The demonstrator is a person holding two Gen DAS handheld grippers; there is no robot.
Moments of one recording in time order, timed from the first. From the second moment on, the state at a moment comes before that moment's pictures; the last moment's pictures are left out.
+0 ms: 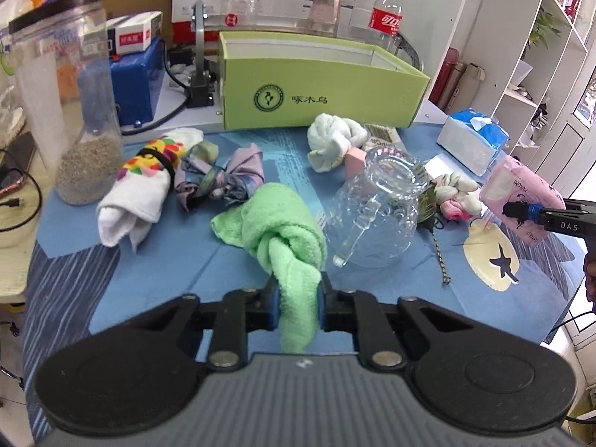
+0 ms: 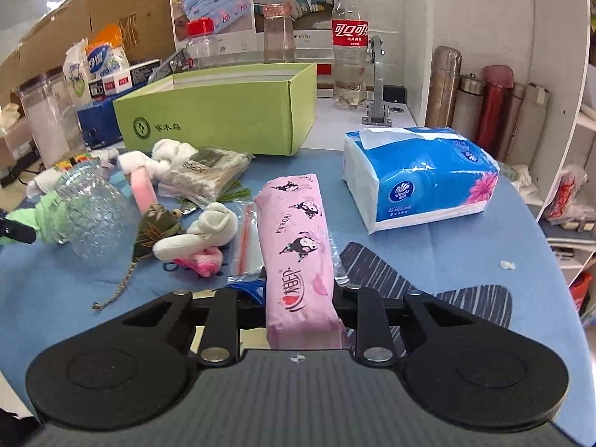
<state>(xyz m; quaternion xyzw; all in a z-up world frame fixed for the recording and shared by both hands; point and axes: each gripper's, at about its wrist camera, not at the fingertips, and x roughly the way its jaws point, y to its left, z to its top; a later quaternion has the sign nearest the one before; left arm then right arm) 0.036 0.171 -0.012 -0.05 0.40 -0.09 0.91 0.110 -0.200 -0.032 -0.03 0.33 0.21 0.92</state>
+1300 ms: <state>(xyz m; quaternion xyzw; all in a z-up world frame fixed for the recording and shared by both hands) 0.034 0.222 -0.015 -0.10 0.44 0.10 0.89 0.087 -0.204 -0.019 0.05 0.30 0.21 0.93</state>
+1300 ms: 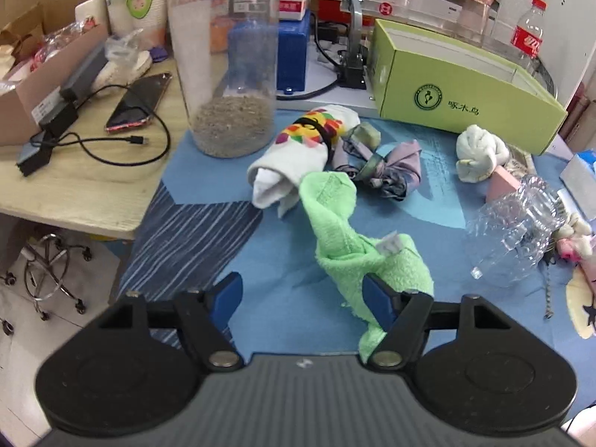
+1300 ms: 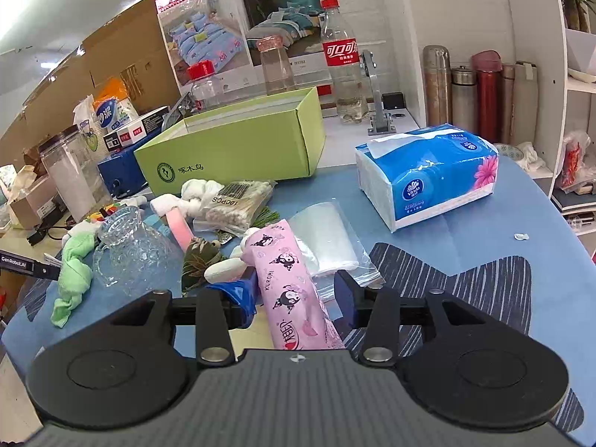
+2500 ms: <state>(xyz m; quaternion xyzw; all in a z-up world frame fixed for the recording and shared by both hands) 0.056 0.197 -0.015 -0.09 0.44 0.09 0.89 0.134 -0.221 -0.022 -0.15 0.34 0.23 0.90</state>
